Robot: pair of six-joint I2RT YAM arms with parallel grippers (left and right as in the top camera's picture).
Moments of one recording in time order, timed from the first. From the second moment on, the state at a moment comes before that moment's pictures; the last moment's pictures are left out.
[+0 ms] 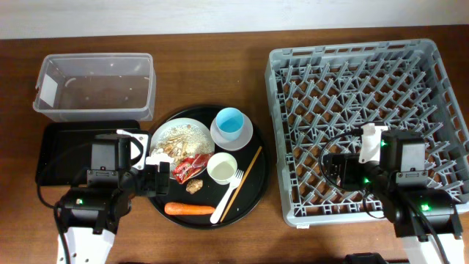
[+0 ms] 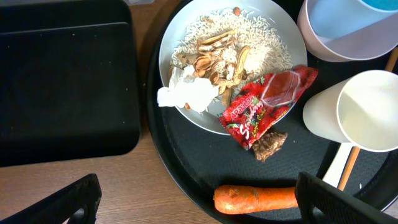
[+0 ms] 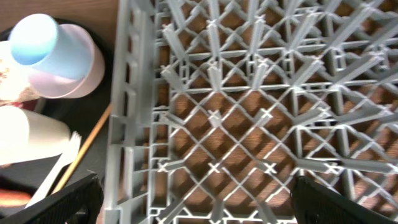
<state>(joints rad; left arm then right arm) -0.08 0.99 0.93 -0.98 0.00 0.00 0.03 0.90 0.94 -0.97 -0.15 0.09</state>
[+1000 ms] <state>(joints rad) -0.15 1.55 0.94 -0.64 -0.09 -0.25 0.03 0.96 0.94 -1.06 -0.18 0.09</state>
